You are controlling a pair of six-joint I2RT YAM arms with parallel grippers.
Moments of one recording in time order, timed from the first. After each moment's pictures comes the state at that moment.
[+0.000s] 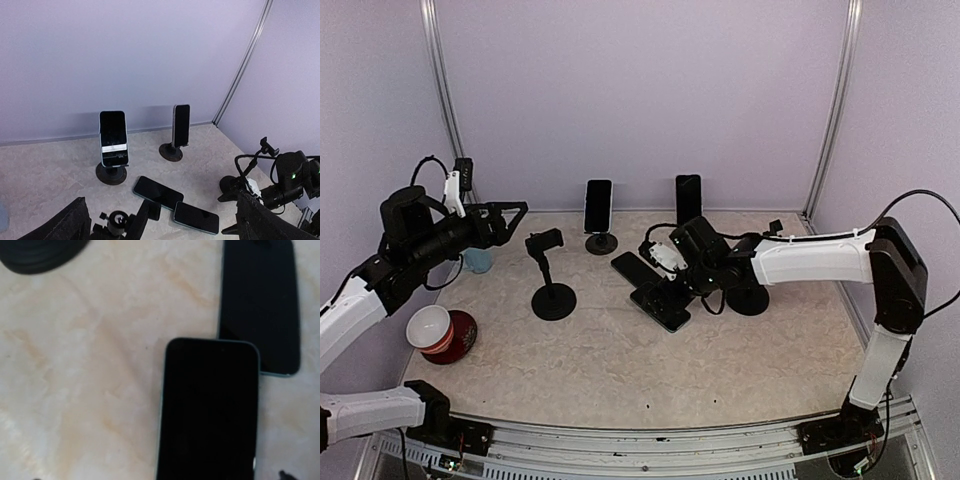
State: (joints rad) left arm -0.36 0.89 0.85 -0.02 0.22 -0.29; right arm 0.86 1.77 1.21 -0.25 -0.02 0.00
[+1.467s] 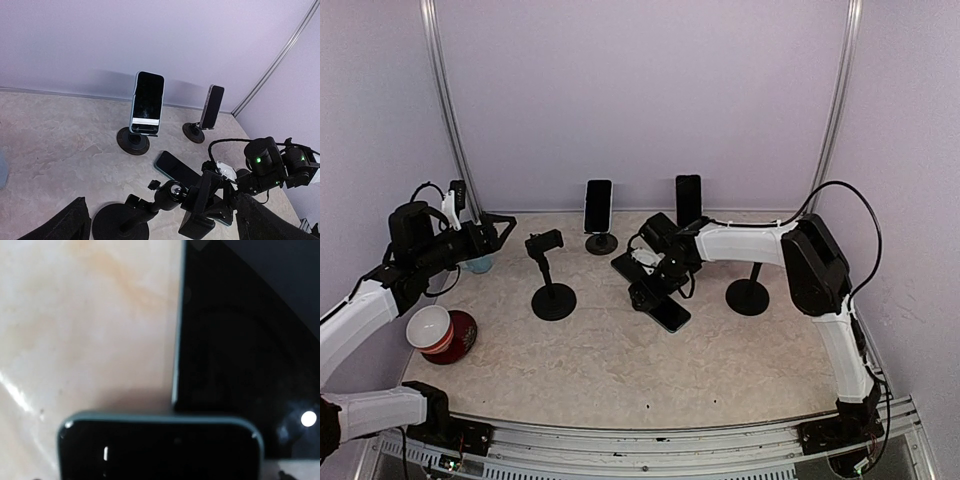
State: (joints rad) left arm -0.15 0.95 0.69 0.05 0.36 -0.39; right arm 0.78 2.30 1.82 -0.64 -0.09 0.02
